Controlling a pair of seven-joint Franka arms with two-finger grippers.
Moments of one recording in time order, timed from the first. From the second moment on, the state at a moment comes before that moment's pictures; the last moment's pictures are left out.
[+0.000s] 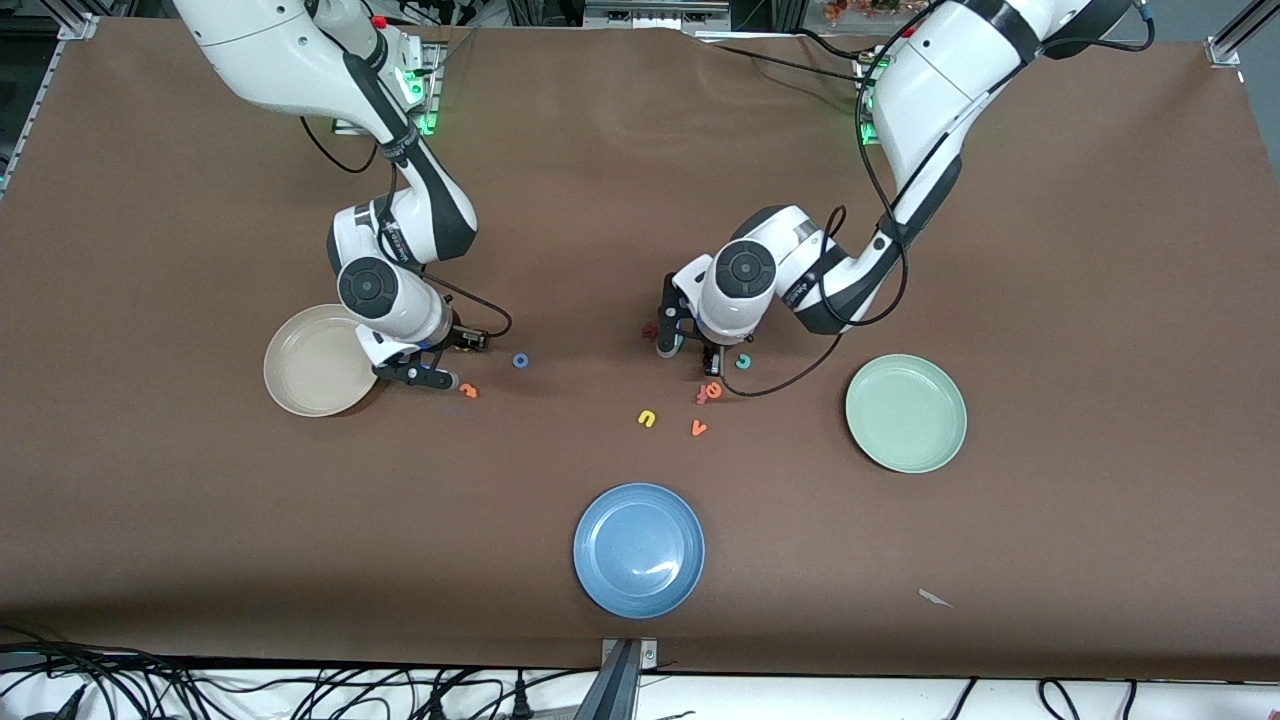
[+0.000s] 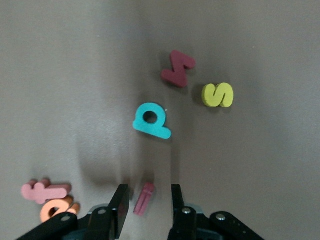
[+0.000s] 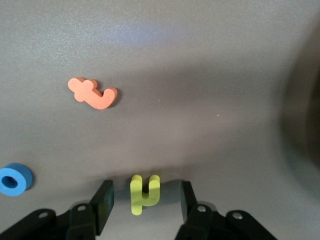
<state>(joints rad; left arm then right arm) -0.25 0.73 -0.44 -1.75 0.31 2.35 0.83 0.33 0.51 0.06 -2.05 0.05 2.43 0.54</state>
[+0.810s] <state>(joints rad) -0.25 0.74 -0.44 -1.75 0.32 2.36 0.84 0.33 0.51 0.06 -2.05 0.05 2.43 0.54</state>
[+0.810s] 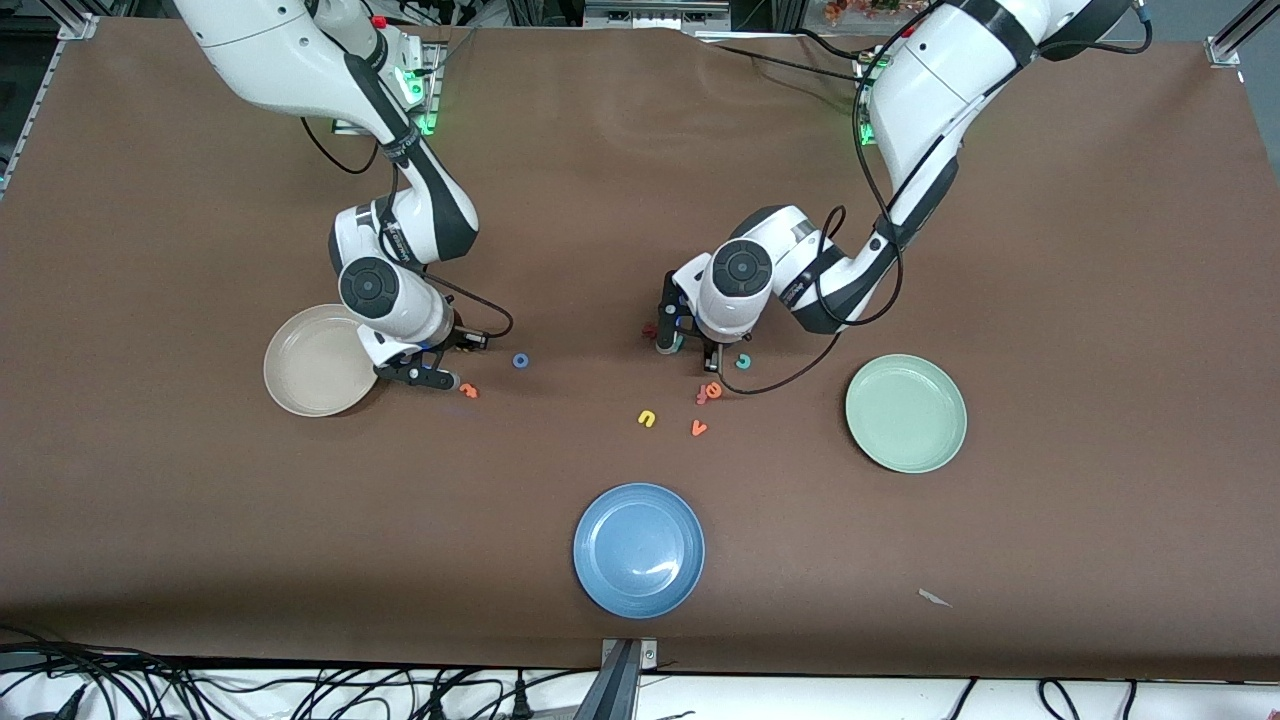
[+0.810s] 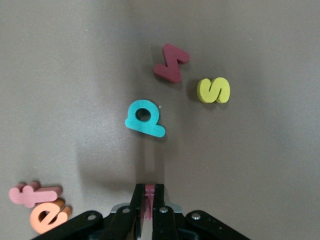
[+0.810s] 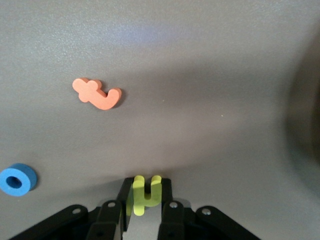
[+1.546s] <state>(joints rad) -0.09 0.57 -0.41 -1.72 0.32 2.18 0.91 0.33 0.40 -0.03 -1.98 0.05 2.24 0.49</state>
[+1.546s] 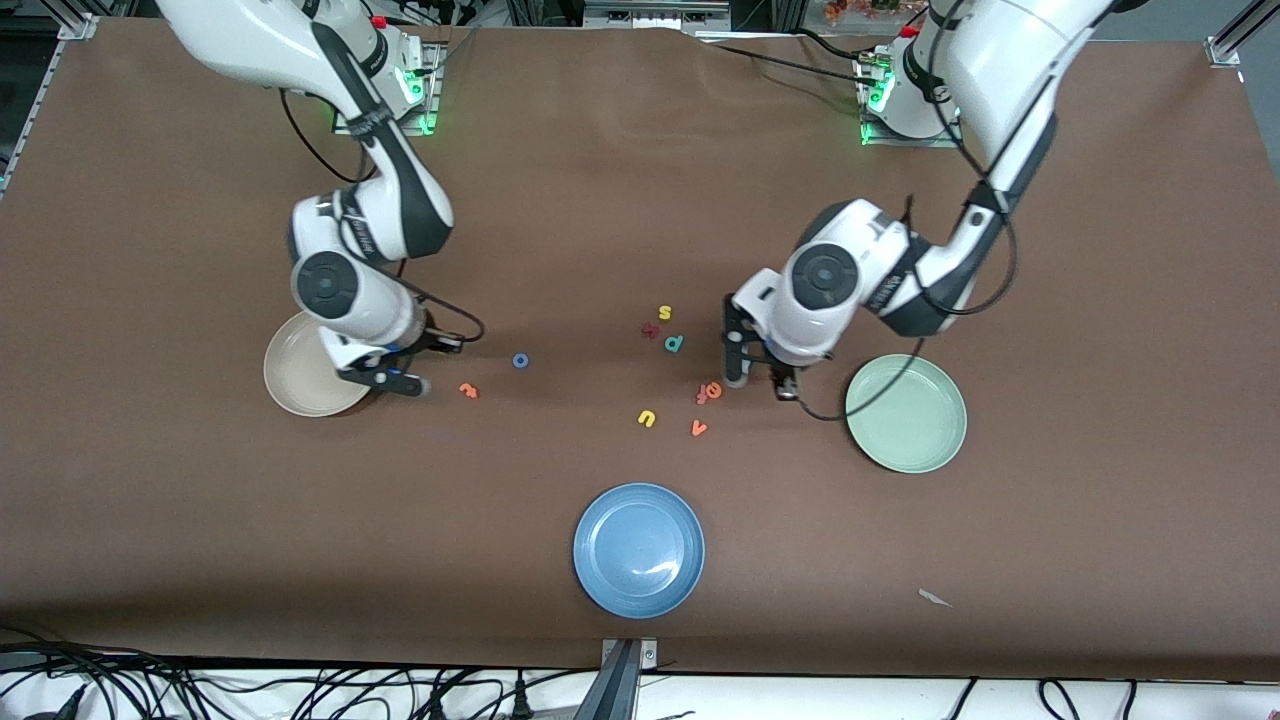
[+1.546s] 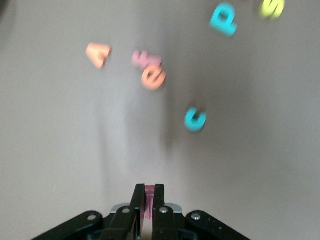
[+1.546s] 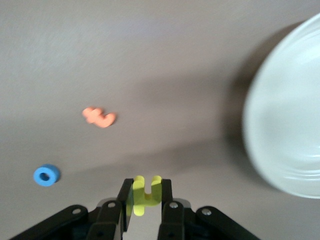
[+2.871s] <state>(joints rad) 0.01 0.58 -0.38 -1.83 0.32 2.36 1.09 0.29 0.47 -0.34 -2.04 0.06 2.32 -0.02</state>
